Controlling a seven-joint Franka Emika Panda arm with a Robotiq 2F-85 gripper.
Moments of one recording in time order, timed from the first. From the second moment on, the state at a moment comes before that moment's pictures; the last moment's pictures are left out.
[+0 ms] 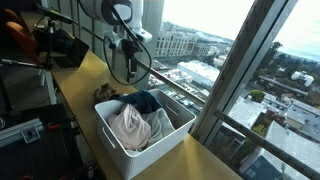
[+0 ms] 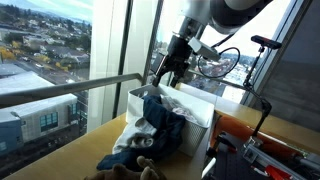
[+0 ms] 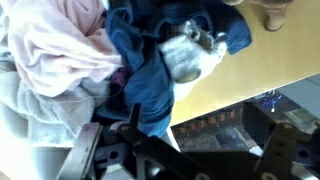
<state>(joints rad) 0.15 0.17 0.04 -2.08 0.00 2.40 0.45</state>
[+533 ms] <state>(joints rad) 0.05 0.31 -0.09 -2.11 -0.16 2.61 0.46</state>
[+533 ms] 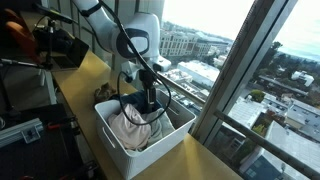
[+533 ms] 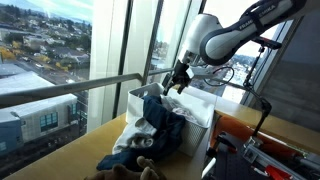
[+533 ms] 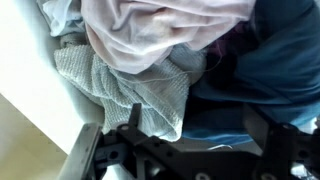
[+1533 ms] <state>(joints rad) 0.10 0.65 -0.20 -2.00 -0.13 2.71 0.50</state>
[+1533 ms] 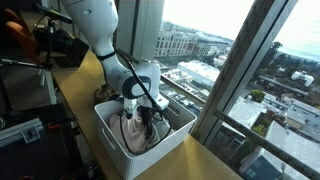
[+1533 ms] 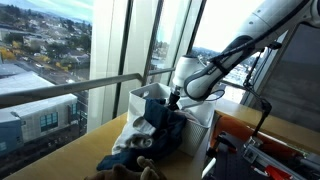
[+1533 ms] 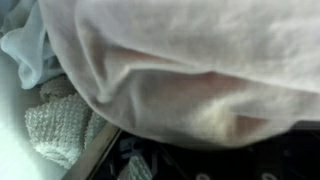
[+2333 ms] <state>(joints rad) 0.10 0.31 -0.18 -2.12 -0.07 2.62 0.42</state>
